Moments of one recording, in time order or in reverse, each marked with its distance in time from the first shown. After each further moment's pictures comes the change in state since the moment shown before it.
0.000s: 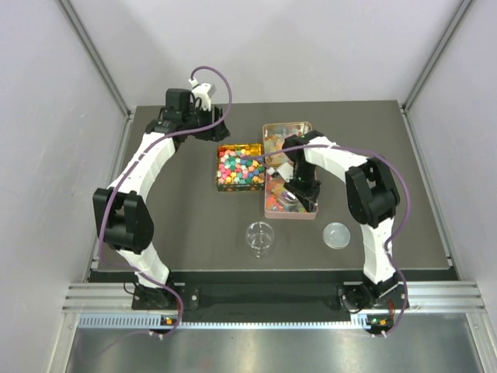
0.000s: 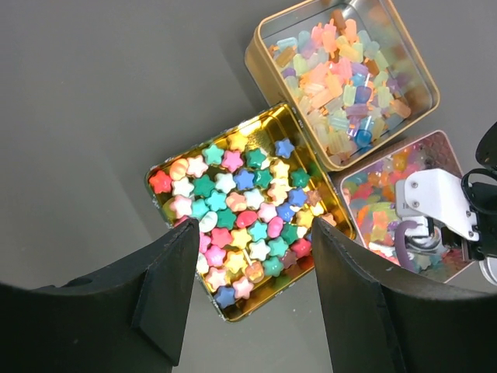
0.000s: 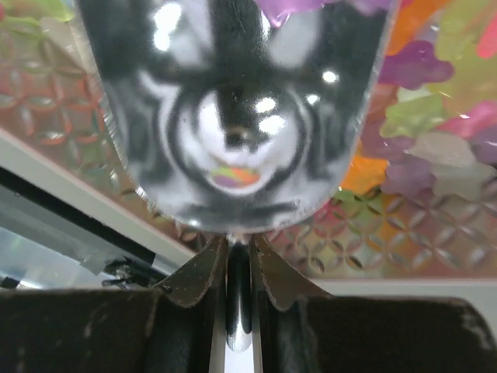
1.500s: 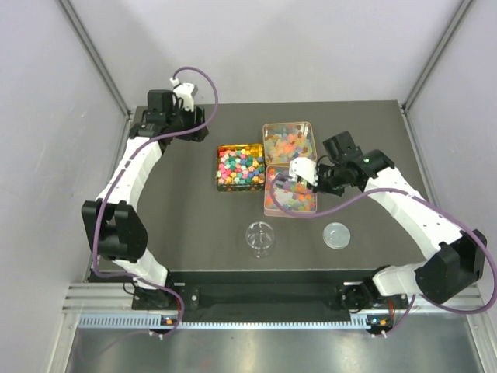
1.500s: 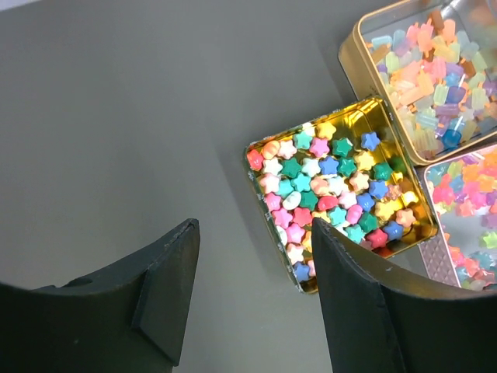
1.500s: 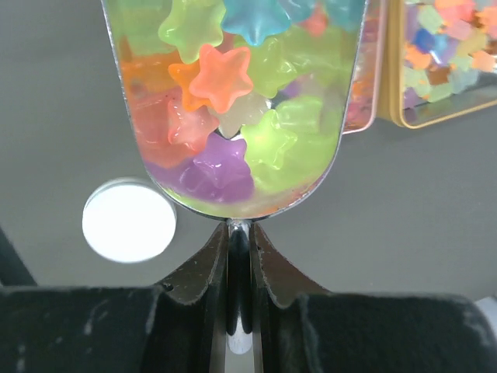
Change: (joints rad) left arm 0.082 -0.085 -0.047 -0.034 -0.133 0.119; right arm -0.031 -0.760 -0.407 0.322 -0.033 -0.526
